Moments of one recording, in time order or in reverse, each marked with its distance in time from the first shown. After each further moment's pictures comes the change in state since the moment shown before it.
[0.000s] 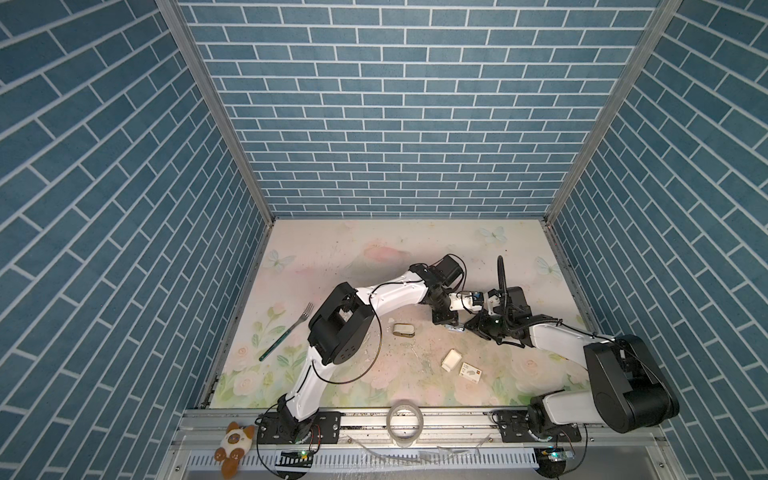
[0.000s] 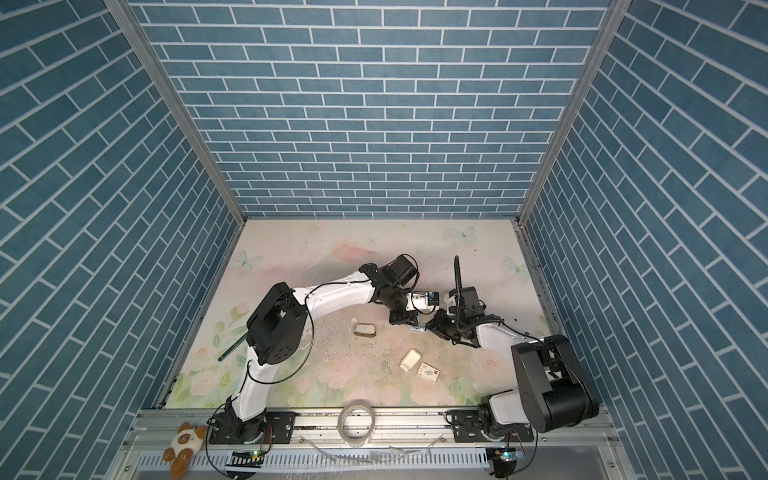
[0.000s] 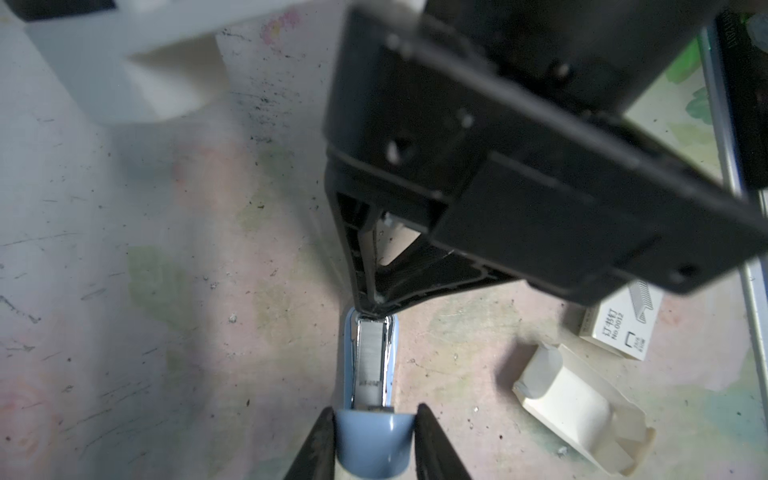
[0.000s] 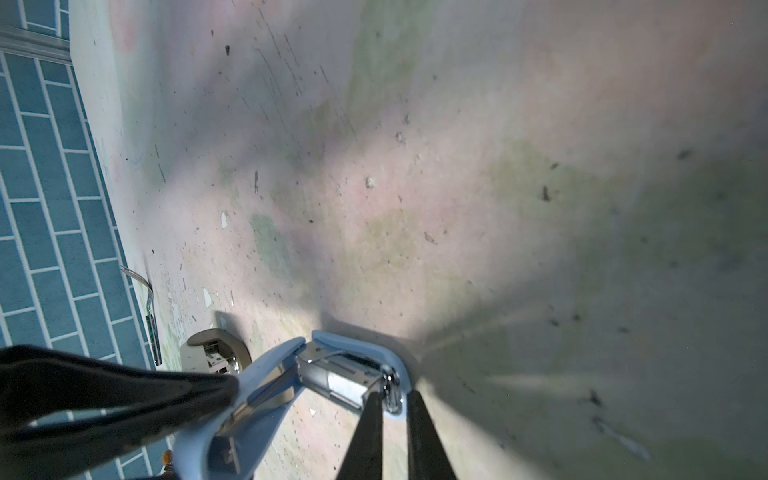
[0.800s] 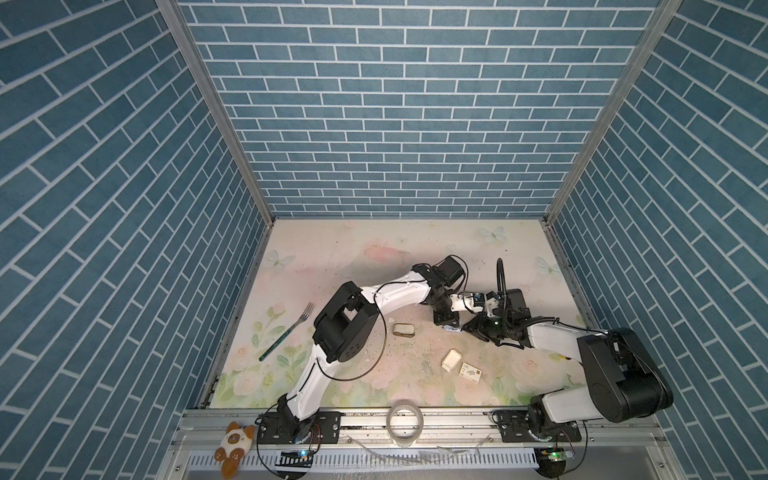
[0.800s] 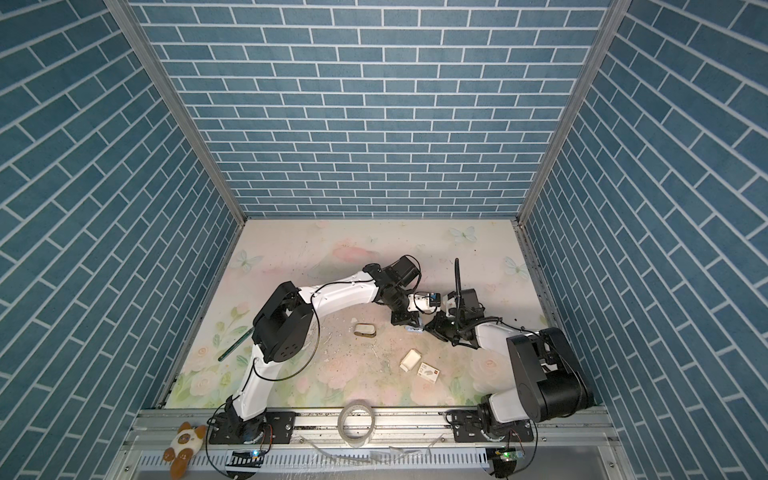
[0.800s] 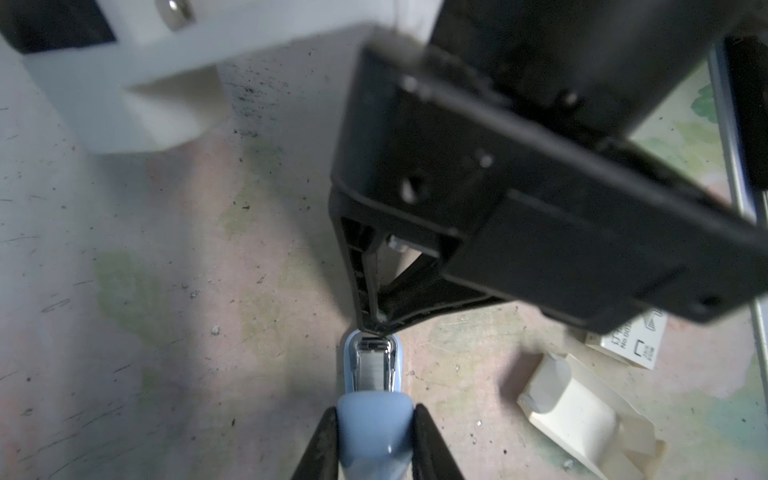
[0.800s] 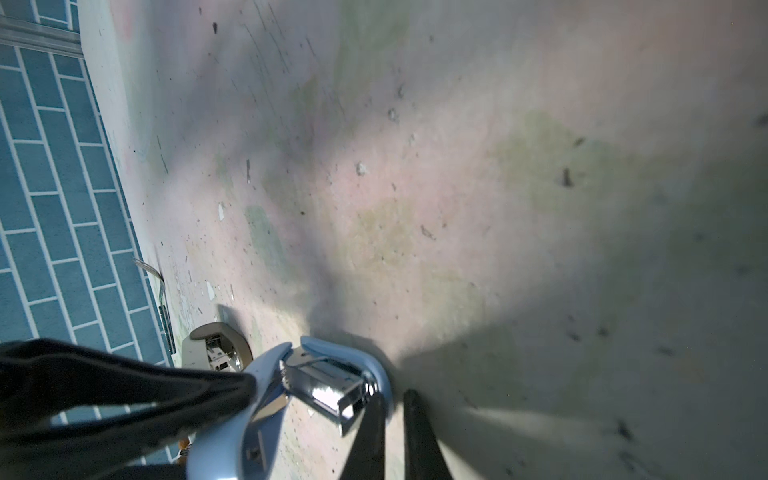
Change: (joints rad) left arm -0.002 0.047 0.042 -0.022 0.017 0.000; right arm -0.010 0.050 -0.021 0.071 -0.057 0.008
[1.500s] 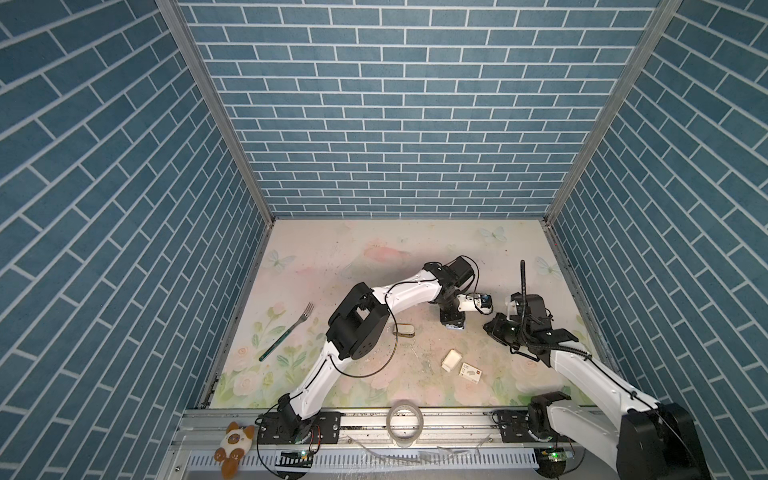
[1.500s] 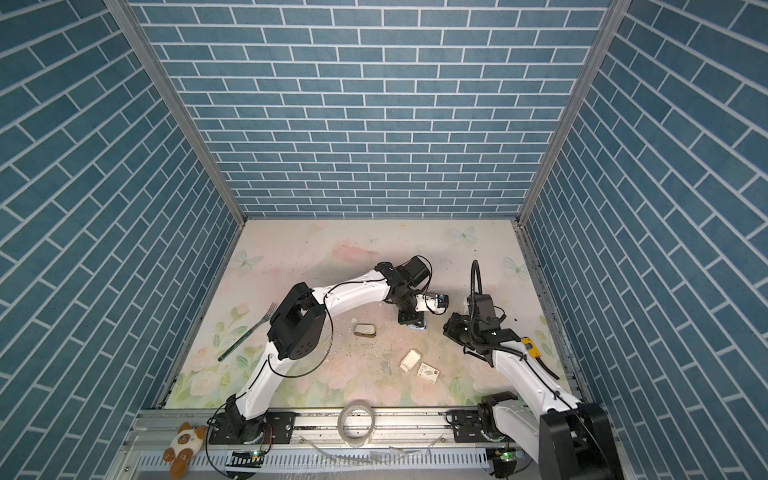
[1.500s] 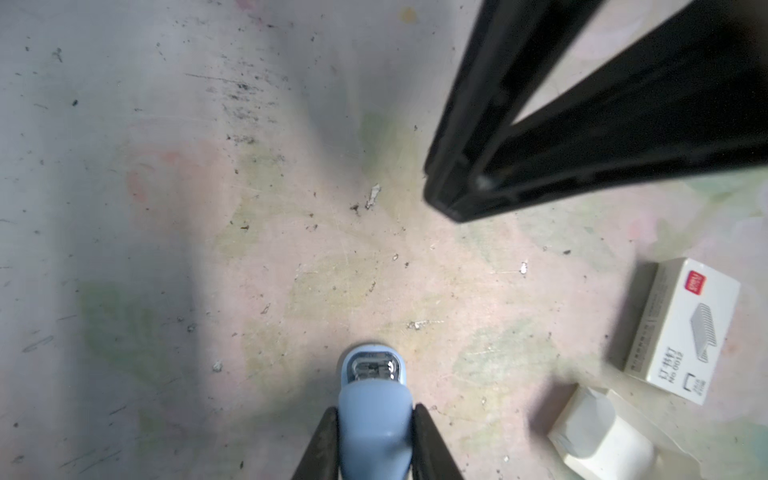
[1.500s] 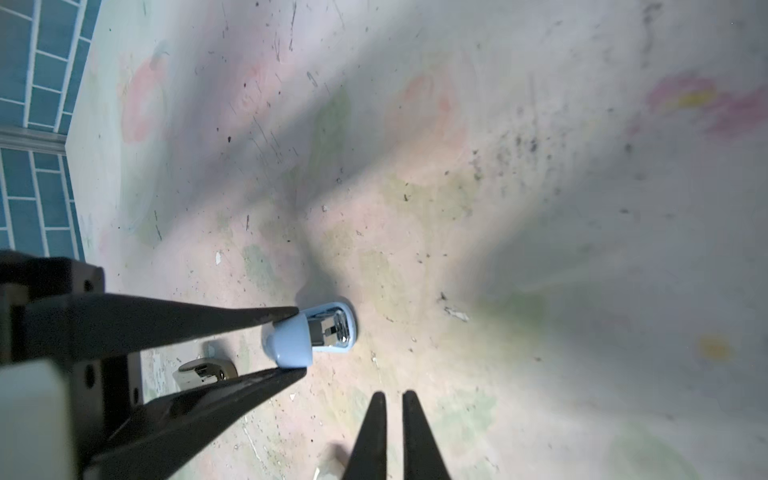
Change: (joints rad) left arm -0.027 0.128 0.198 -0.132 -0.064 0.011; right arm -0.036 -0.446 -0.041 -0.327 0.267 0.029
